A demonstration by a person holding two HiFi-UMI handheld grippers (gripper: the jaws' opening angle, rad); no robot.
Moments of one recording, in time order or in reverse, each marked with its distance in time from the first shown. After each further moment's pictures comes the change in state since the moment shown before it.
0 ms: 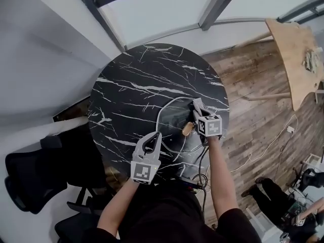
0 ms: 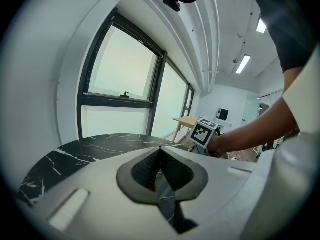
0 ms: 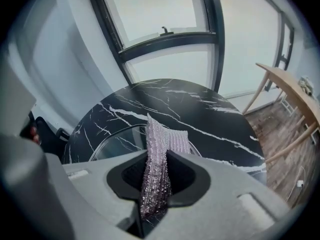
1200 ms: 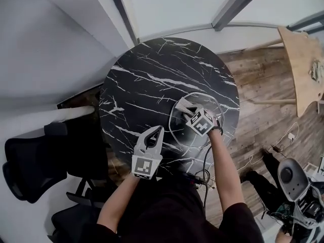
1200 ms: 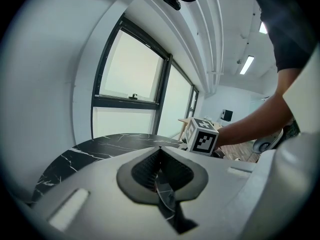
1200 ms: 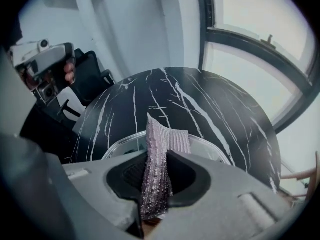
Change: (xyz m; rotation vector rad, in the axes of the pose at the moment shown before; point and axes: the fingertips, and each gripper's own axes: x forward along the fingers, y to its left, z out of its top) left arm -0.042 0.040 -0.003 -0.016 0.000 0.043; right arm 0.028 0.142 -0.016 -0.735 0.224 0.264
